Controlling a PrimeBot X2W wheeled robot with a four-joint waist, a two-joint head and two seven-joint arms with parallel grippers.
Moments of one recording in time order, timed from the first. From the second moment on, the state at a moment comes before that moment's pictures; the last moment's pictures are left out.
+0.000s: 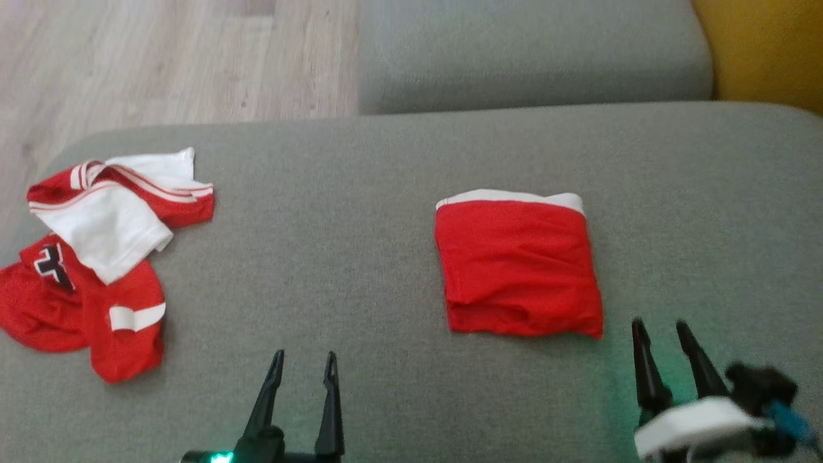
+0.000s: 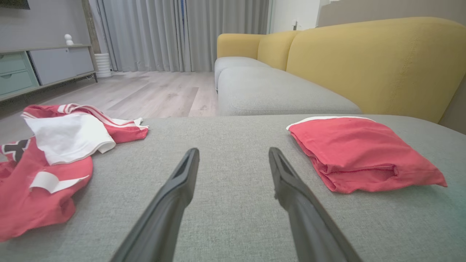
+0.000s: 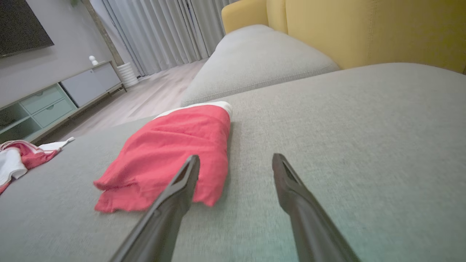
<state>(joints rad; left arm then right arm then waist) 0.14 0.05 -0.38 0.15 -0.16 0.19 -0.25 0.07 -0.11 0.08 0.37 0.34 0.13 -0.25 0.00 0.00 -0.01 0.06</state>
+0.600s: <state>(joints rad) 0.00 0.05 -0.45 0.16 -0.18 0.20 -0.25 -0.35 -0.14 0.20 0.73 0.62 0.13 0.01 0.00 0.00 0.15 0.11</state>
